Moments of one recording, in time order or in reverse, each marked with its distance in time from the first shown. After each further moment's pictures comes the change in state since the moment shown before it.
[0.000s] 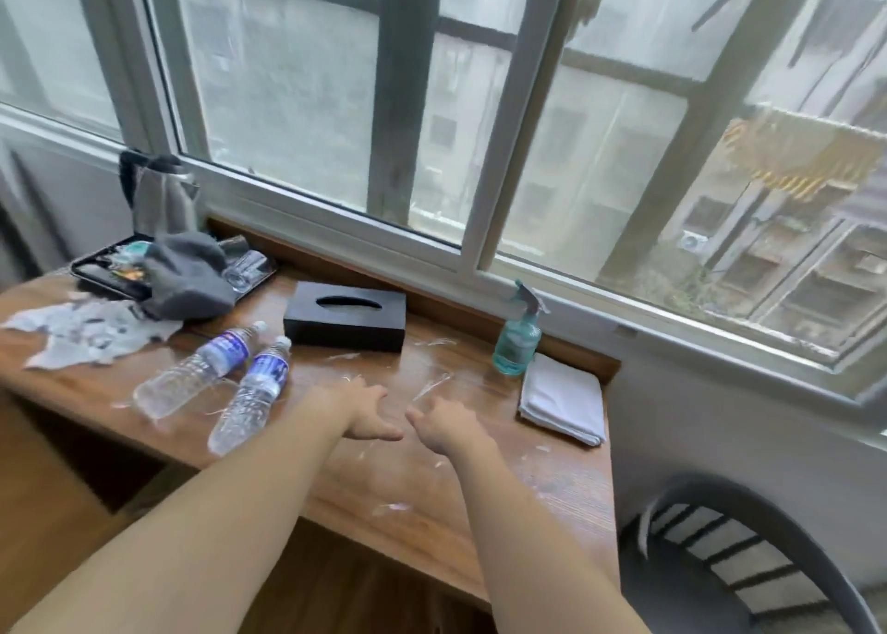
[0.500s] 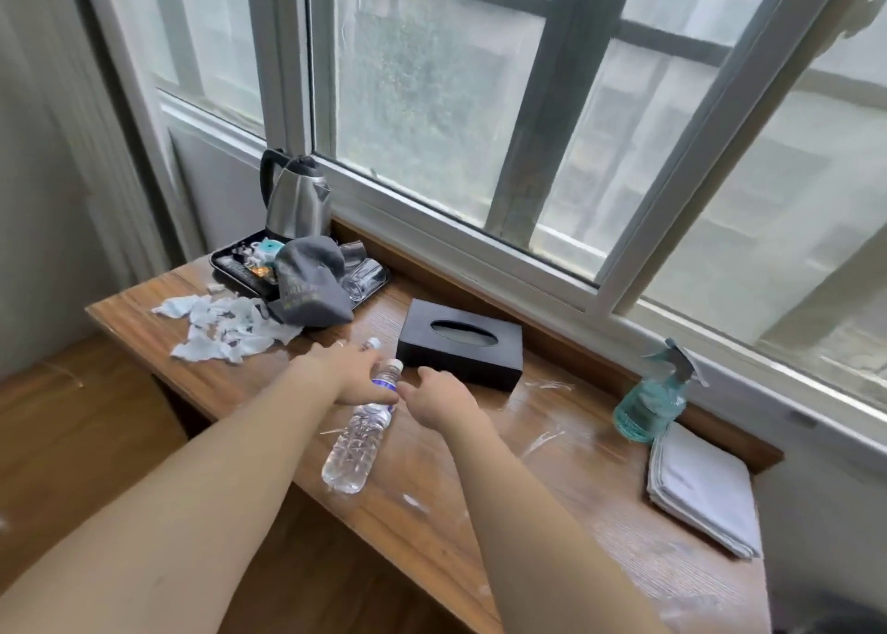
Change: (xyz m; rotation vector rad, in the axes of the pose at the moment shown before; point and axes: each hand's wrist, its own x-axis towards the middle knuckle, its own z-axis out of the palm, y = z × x) left_hand 0.016 -0.190 -0.051 -0.060 0.117 -0.156; right_hand 0.064 -0.200 0.020 -0.058 -0.038 -0.303
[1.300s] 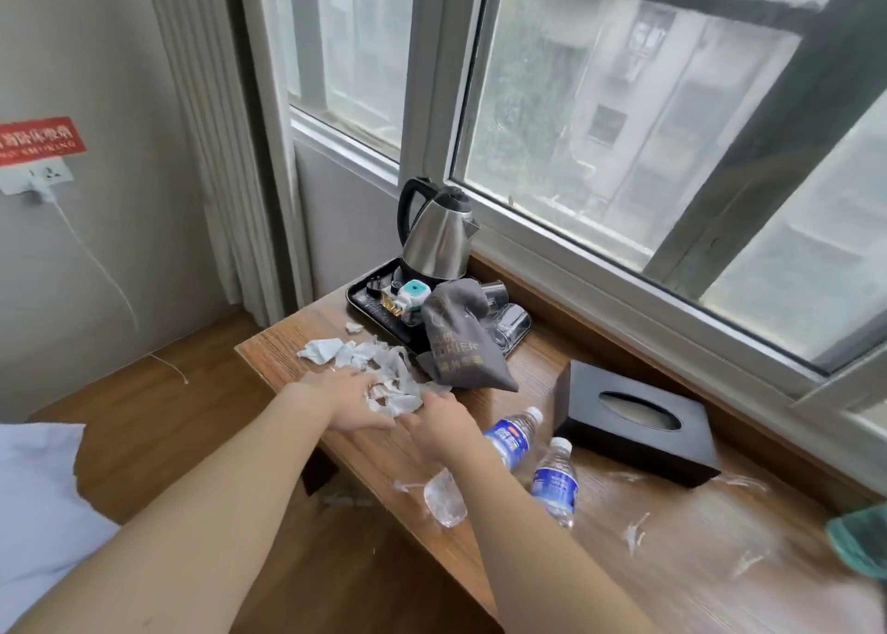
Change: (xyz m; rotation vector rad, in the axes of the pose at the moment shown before) left_hand 0.031 -0.286 0.000 -0.055 -0.098 -0.189; right_hand 0.111 -0.233 0.102 -0.021 -0.072 -0.133
